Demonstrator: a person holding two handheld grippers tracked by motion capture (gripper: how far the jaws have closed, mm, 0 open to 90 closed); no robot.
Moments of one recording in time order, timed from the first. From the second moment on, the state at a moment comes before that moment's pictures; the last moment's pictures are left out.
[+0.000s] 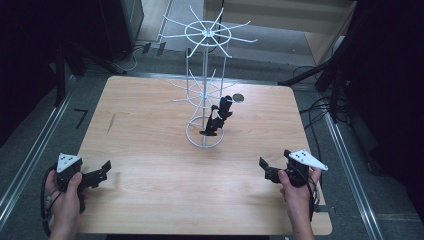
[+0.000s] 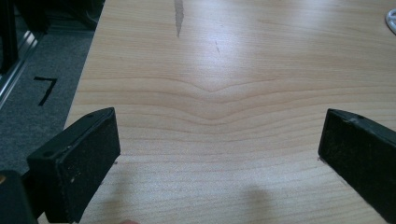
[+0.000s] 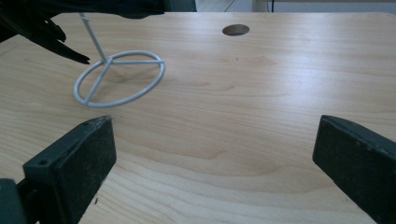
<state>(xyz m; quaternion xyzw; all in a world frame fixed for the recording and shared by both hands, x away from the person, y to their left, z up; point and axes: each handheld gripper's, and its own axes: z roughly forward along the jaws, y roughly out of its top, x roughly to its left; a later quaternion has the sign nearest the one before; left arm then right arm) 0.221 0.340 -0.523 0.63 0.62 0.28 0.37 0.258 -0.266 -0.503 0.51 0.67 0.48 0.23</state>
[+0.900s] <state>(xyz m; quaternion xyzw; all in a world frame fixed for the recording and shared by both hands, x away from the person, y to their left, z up) 0.221 0.339 -0.523 0.63 0.62 0.28 0.37 0.226 -0.337 -0.536 0.55 0.66 0.45 0.24</state>
